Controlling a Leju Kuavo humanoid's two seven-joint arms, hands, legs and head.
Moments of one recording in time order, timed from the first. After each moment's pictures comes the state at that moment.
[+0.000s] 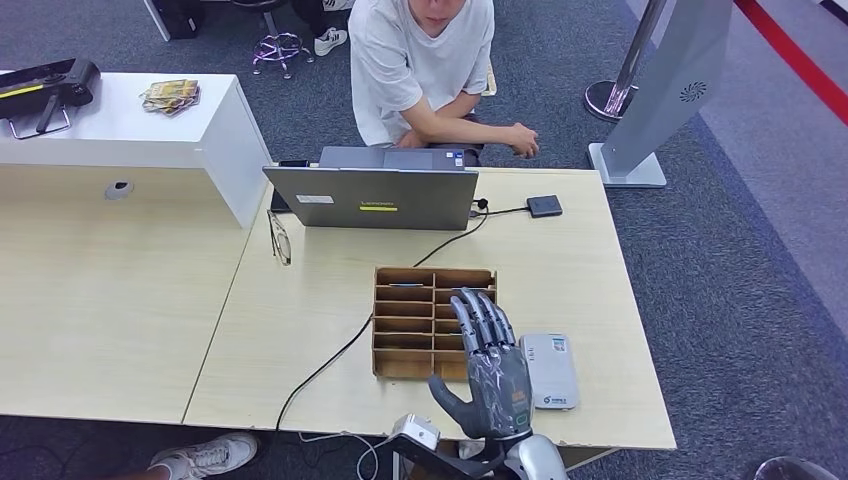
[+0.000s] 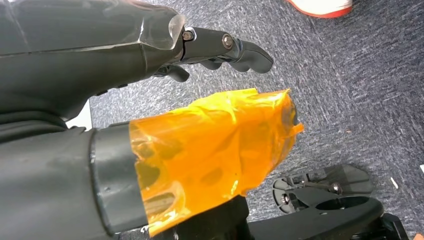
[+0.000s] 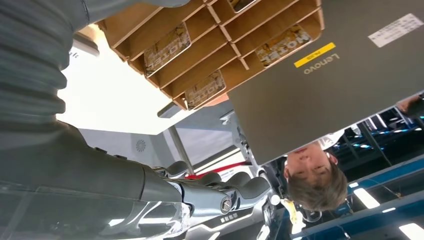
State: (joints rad) left arm -0.08 -0.24 0.90 -0.21 -1.29 0.25 0.03; right arm -0.01 -0.04 0.55 -1.42 1.17 -0.55 -0.02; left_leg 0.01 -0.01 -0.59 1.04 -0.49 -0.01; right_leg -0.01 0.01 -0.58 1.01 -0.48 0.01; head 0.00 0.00
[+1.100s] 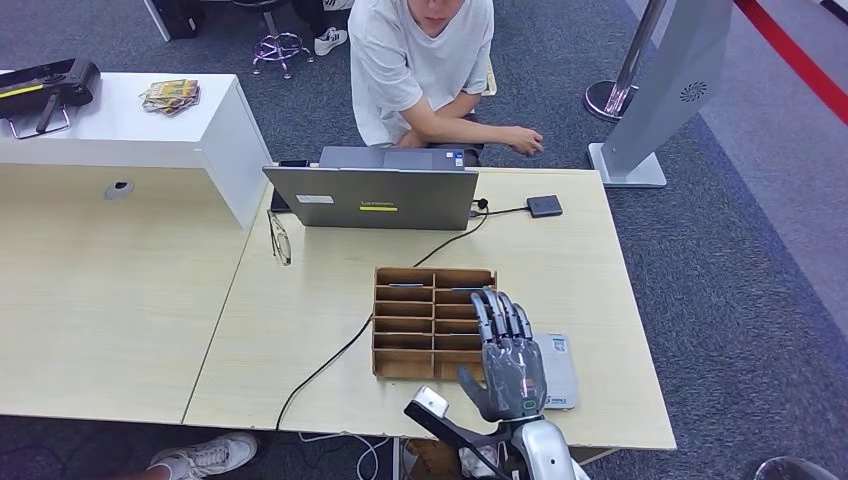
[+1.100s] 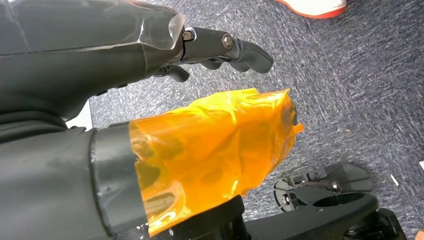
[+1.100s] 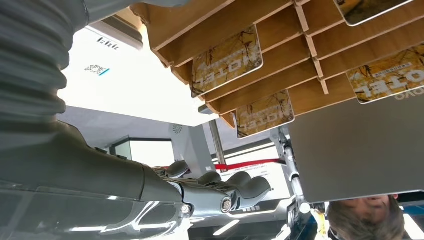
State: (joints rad) left arm -0.09 -0.24 0.89 -0.21 -1.31 0.24 0.05; right arm -0.07 -0.04 0.48 -1.25 1.30 -0.53 0.09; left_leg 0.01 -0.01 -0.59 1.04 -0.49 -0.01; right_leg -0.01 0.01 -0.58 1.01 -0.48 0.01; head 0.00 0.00
